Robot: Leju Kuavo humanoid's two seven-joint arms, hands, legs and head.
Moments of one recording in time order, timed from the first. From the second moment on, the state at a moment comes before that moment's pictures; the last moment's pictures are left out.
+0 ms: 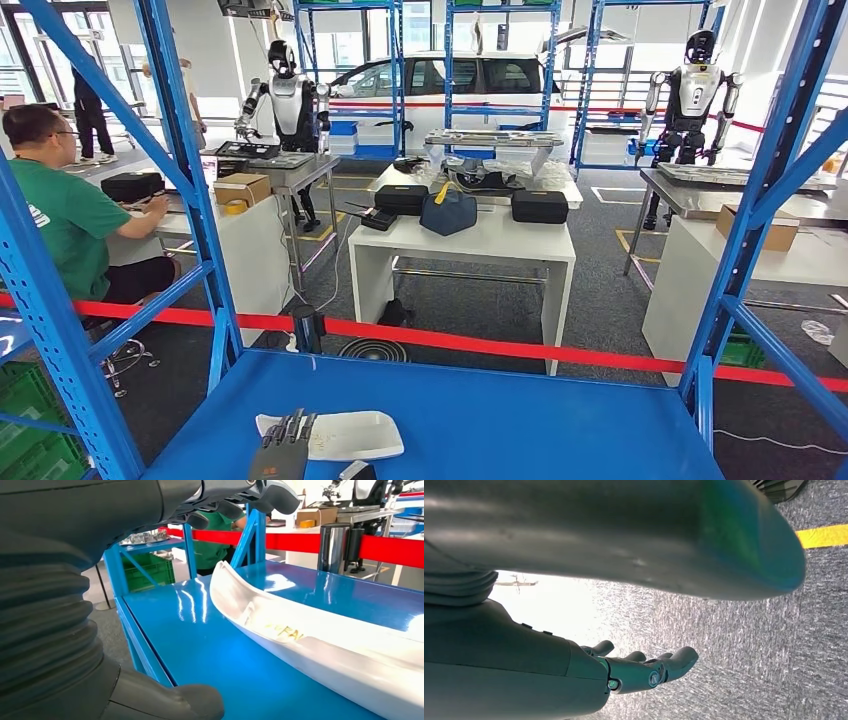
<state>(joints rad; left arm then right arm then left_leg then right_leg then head) -0.73 -0.21 -0.32 -0.25 -1.30 0.31 -0.14 -0.05 0.14 -0.86 -0.18 1.00 0.07 -0.17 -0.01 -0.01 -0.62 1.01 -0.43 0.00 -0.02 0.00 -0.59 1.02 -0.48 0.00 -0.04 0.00</state>
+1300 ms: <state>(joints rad) -0.78 -0.23 -0.29 -0.26 -1.25 0.38 -0.39 -0.05 0.14 -0.86 -0.18 1.01 0.08 -0.18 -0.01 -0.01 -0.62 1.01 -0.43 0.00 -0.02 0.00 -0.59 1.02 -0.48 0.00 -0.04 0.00</state>
